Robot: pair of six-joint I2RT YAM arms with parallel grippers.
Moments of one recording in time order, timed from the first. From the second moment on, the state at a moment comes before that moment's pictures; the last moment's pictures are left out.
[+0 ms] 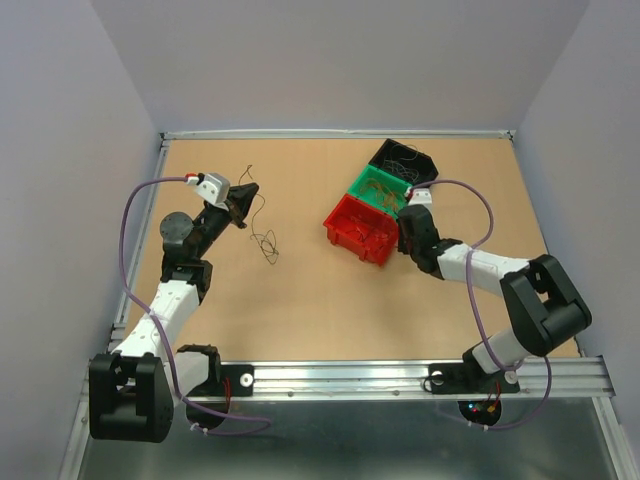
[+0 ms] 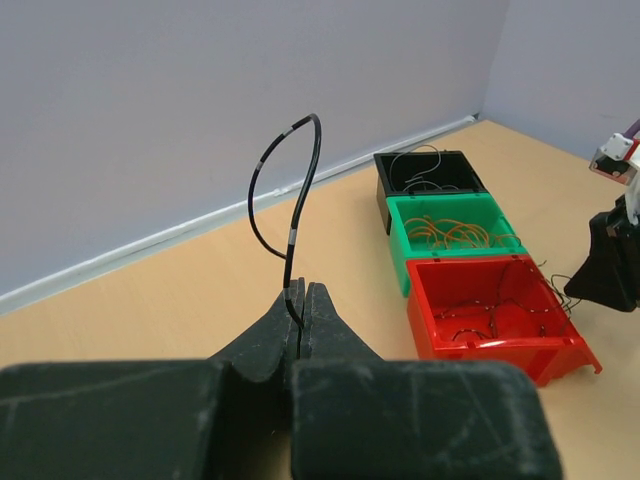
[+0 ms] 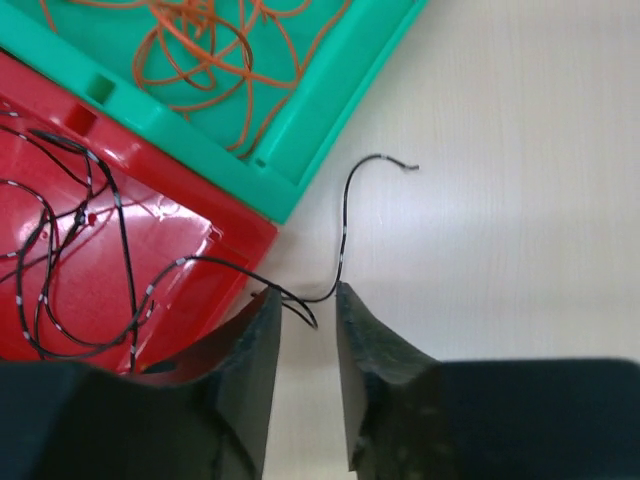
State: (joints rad) left arm -0.08 1.03 0.52 0.73 0.55 -0.11; right arm 0.48 1.50 0.71 0.07 0.44 0.29
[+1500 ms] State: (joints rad) left arm -0.09 1.03 0.54 0.71 0.54 -0.09; right arm 0.54 1.70 0.93 0.07 0.12 0.28
